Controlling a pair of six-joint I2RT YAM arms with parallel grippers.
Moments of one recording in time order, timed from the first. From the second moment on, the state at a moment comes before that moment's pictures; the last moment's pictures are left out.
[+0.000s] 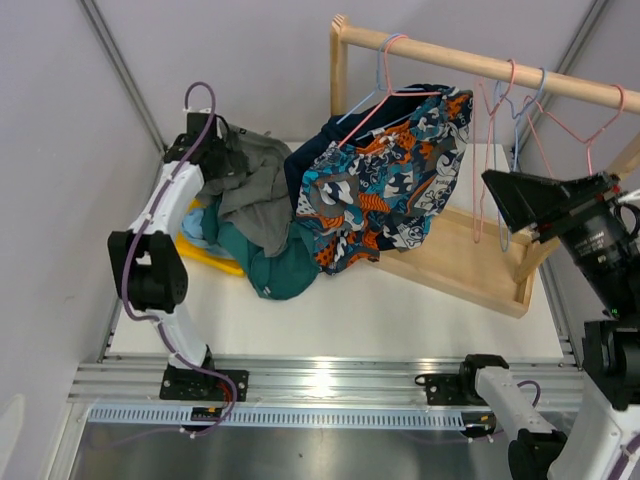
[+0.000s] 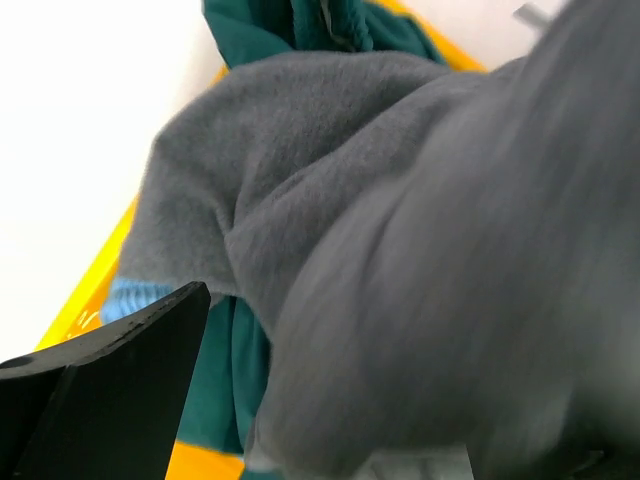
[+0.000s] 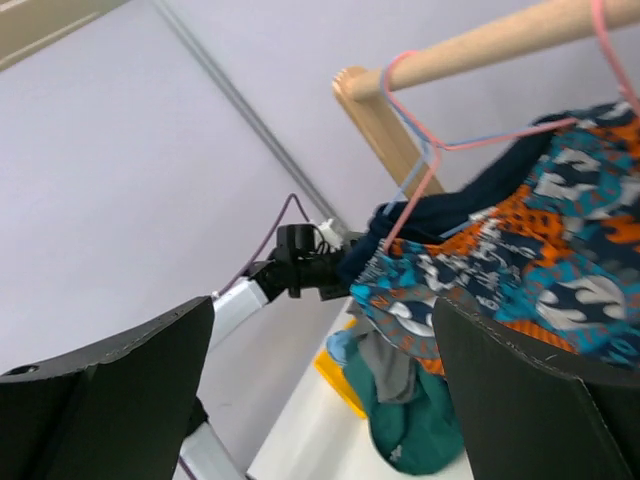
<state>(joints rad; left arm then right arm) -0.07 1.84 1.67 -0.59 -0.16 -0.27 -0.02 0.83 1.81 -0.72 -0.48 0.76</state>
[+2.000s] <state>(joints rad) -0.26 0.57 0.82 -0.61 -0.04 -0.26 0.62 1.60 1.87 -0.41 0.26 0.68</state>
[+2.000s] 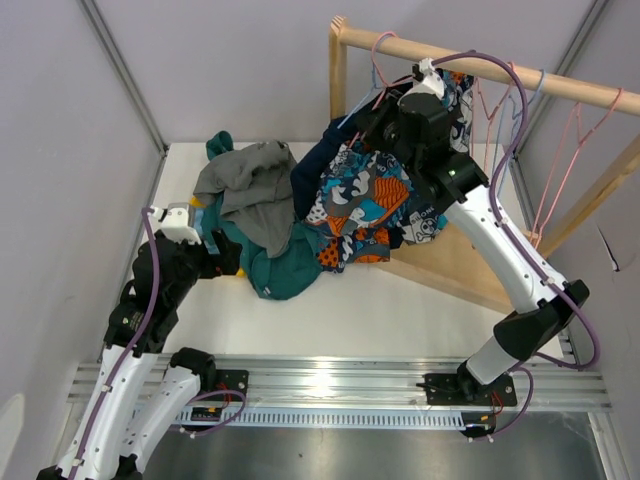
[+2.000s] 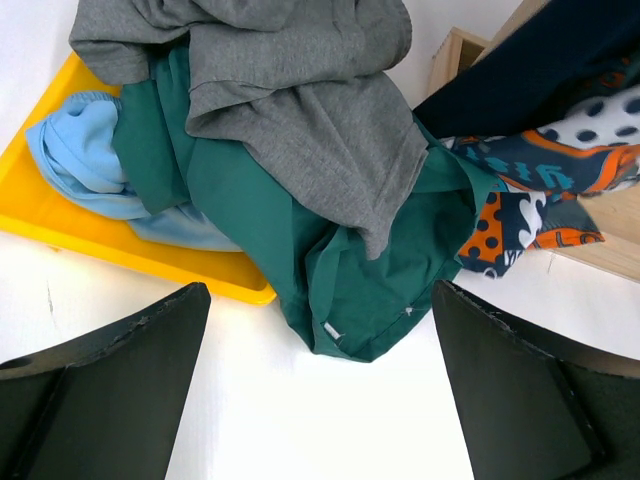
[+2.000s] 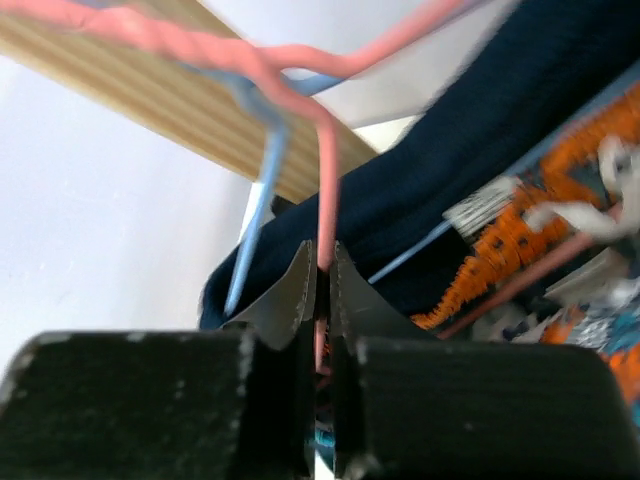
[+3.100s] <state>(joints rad) -0.99 1.07 1.26 -0.13 0.16 -0.17 0.65 1.14 1.68 -0.58 0.17 0.82</state>
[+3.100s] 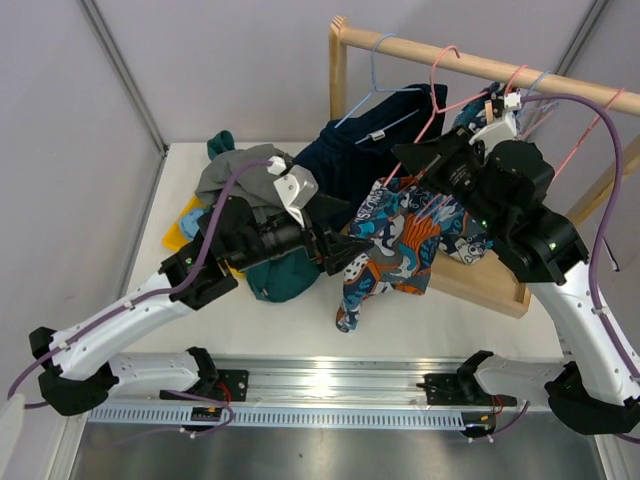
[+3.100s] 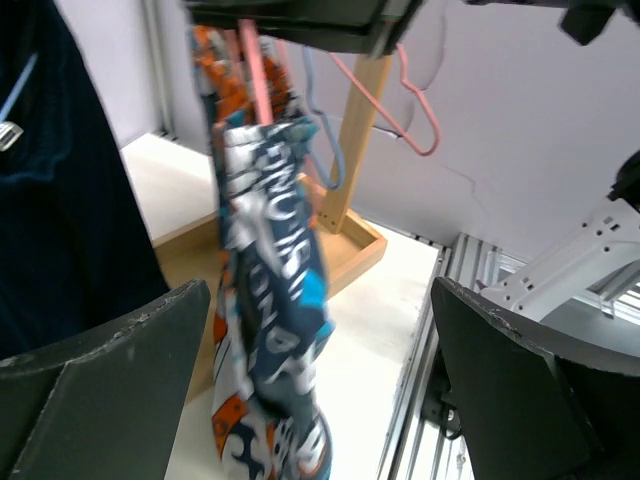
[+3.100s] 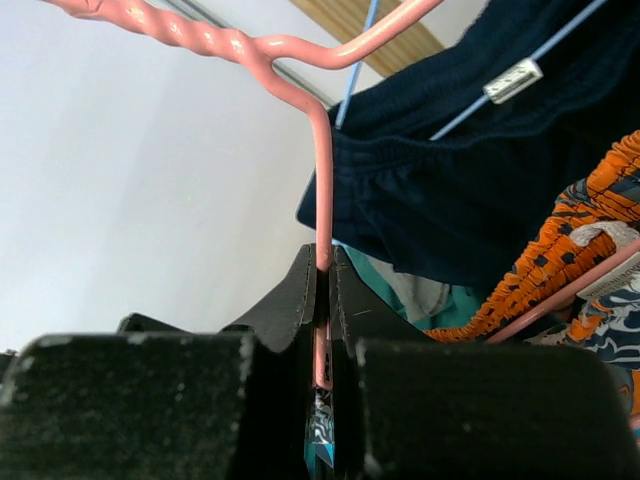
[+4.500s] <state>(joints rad) -1.09 0.97 1.06 0.00 -0.10 -0.16 0.77 1.18 1.81 -0.55 0.19 0.90</state>
